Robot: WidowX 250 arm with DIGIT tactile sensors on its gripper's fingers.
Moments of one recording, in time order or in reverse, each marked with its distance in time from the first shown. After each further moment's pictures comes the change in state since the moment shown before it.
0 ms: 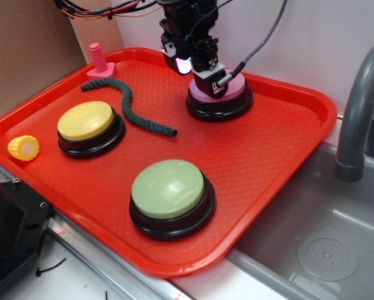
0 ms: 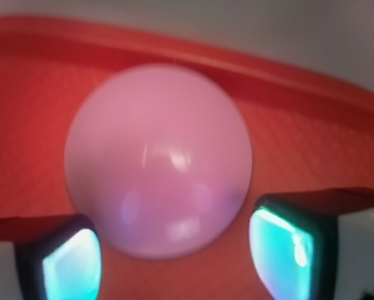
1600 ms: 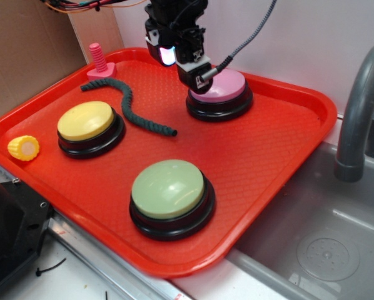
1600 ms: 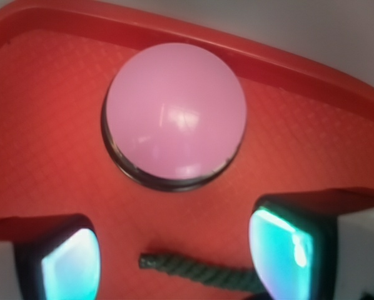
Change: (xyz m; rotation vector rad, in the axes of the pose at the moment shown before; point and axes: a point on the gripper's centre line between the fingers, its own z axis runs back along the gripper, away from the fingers) arm -0.028 -0.009 0.029 0.047 0.062 -0.009
